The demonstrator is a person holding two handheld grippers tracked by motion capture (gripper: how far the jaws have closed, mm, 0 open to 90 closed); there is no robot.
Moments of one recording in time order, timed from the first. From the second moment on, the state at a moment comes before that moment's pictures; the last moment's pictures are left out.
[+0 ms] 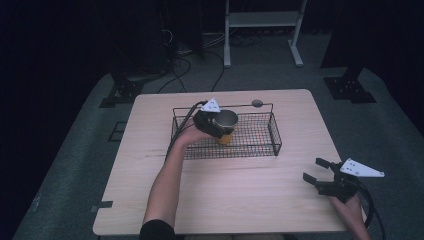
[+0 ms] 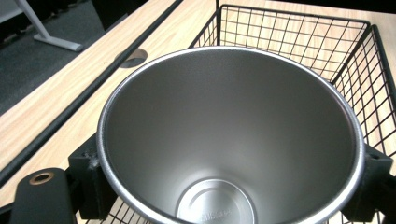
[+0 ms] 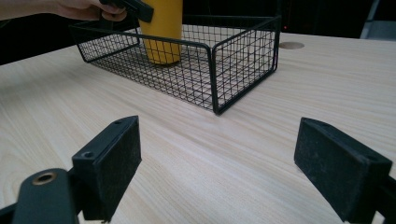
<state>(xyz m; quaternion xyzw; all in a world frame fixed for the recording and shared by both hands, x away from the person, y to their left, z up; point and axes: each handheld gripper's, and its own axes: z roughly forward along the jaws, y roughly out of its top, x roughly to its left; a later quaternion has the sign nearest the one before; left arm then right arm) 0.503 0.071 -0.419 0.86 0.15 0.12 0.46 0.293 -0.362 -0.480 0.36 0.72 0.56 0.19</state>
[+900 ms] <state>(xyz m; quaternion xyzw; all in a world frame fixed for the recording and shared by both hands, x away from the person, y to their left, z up) 0.501 0.071 -0.418 0.86 0.16 0.13 0.47 0.293 -0.361 -0.480 0.36 0.72 0.56 0.19</state>
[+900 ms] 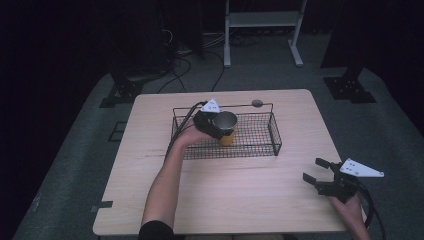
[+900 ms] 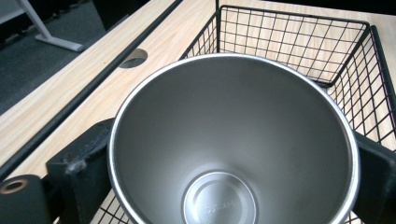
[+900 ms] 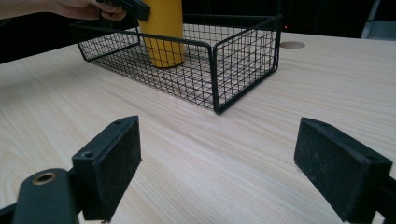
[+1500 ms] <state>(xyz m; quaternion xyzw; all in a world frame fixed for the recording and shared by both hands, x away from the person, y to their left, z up) 0.498 0.074 -0.411 0.85 0.16 0.13 0.49 0.294 -0.363 -0.480 0.35 0.72 0.57 0.19</state>
